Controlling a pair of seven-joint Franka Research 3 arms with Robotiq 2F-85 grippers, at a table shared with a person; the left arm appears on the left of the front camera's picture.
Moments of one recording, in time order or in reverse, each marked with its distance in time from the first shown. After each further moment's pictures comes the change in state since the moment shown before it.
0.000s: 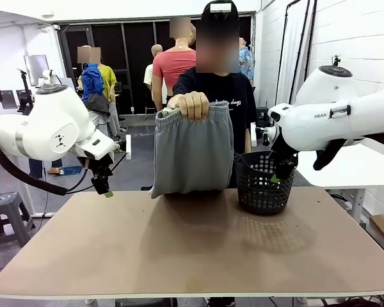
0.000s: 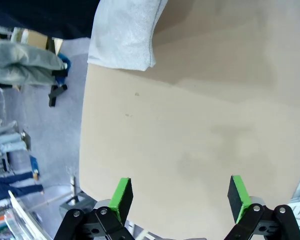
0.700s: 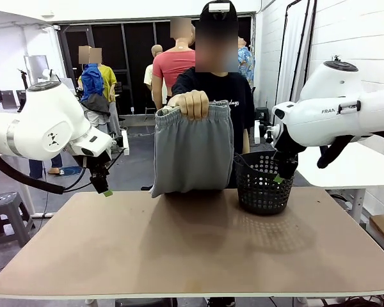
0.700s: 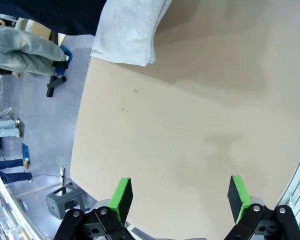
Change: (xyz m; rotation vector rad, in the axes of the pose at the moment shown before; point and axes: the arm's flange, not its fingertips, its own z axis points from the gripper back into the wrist) left arm -0.003 -0.013 0.019 0.005 -0.017 0.118; right arm -0.006 0.006 0.017 0.031 0.010 -0.065
